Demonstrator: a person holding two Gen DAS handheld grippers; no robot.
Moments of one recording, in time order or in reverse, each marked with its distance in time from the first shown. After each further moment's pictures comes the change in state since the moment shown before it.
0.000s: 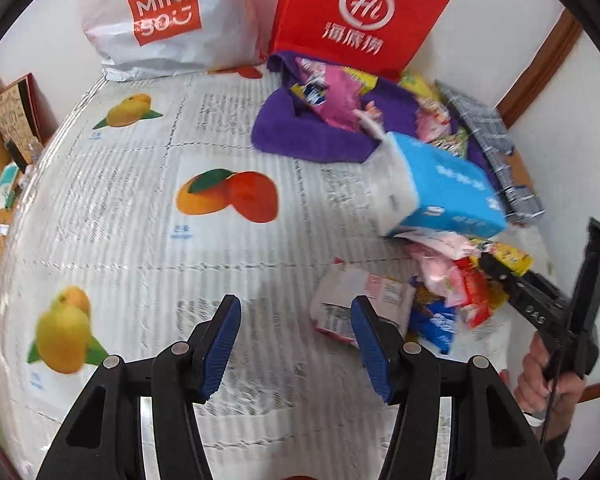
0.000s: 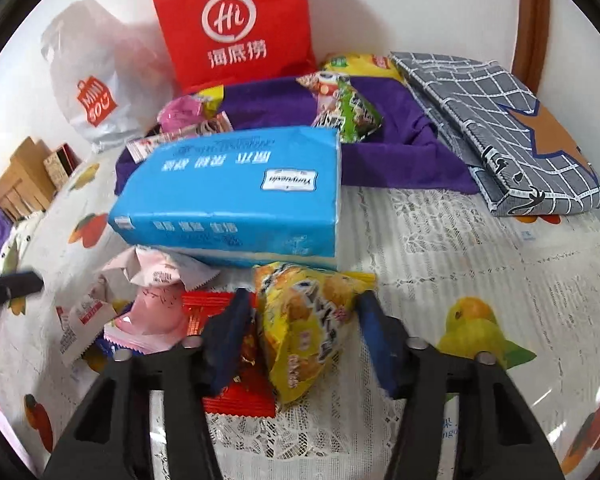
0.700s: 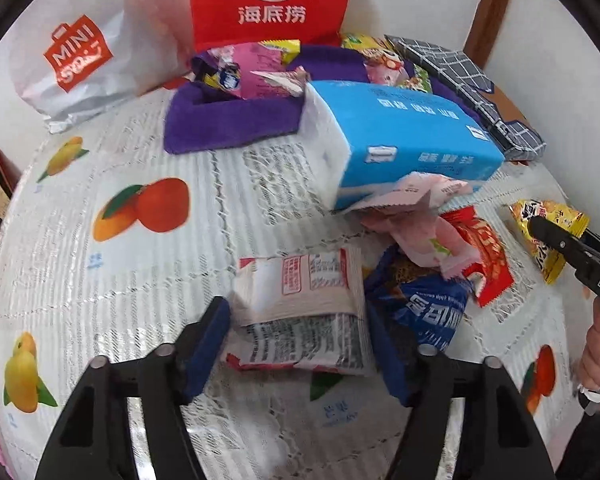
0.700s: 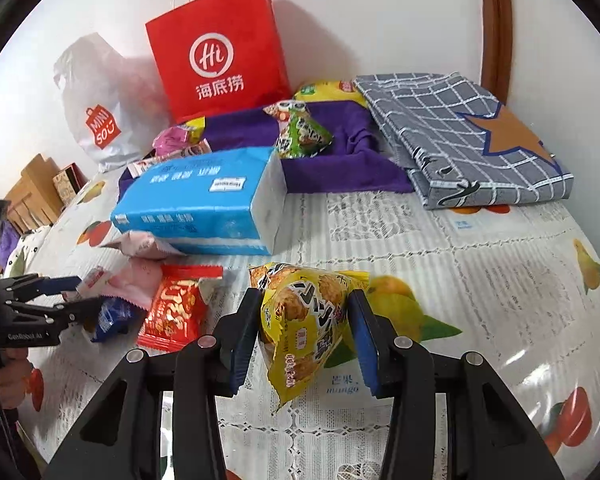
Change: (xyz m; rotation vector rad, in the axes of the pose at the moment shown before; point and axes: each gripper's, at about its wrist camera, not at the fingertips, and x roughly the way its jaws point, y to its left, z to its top) left arm 0.048 -0.062 -0.018 0.237 -0.017 0.095; right arm -0.034 -0.048 -0.027 -0.003 -0.079 0.018
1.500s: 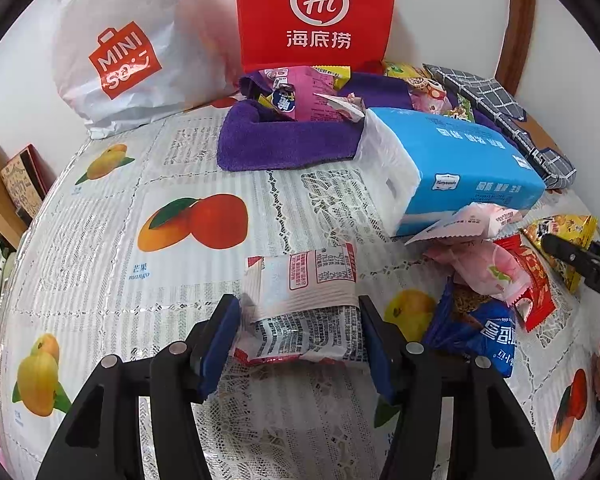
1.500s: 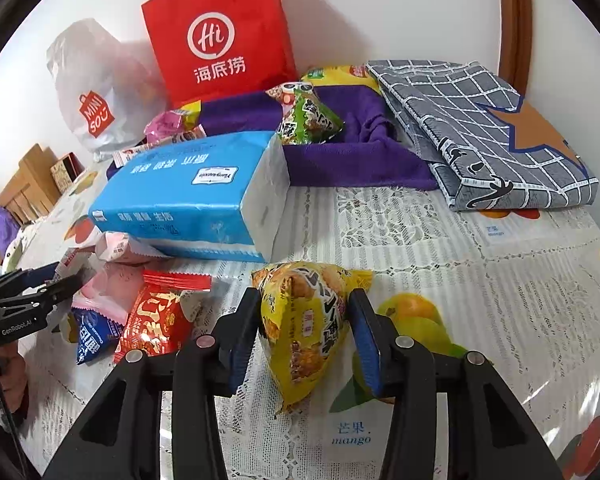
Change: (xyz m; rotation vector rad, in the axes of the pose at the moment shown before) left arm 0.004 0.023 -0.001 -0.060 -0.115 0.095; right arm 0.034 0.003 0.010 -0.018 0.036 0.008
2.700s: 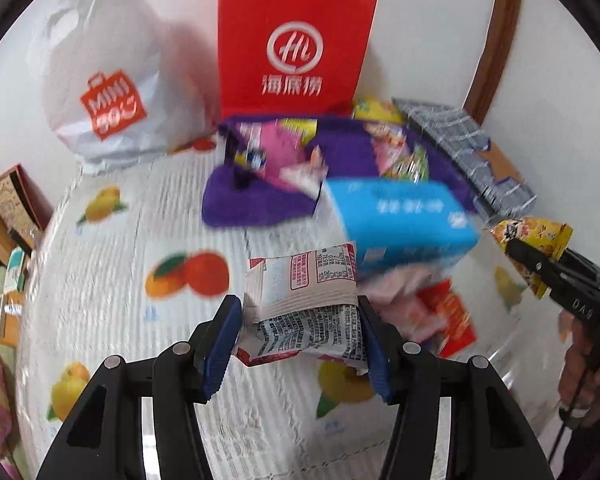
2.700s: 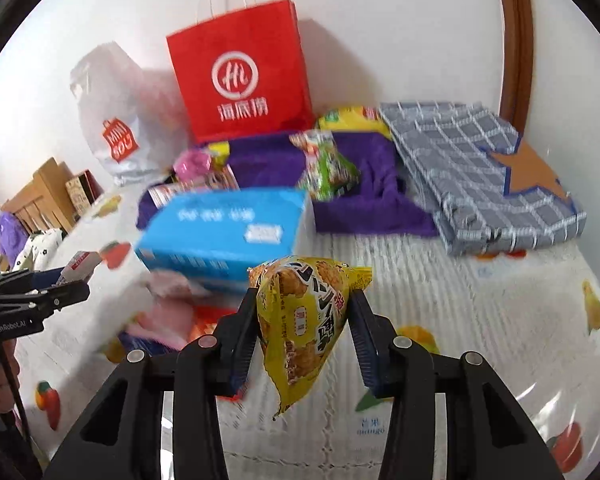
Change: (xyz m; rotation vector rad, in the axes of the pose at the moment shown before) left arm -0.061 -0.006 0.049 0.007 -0.022 -0.104; right arm -0.055 0.025 0.031 -0.024 -0.115 0.026
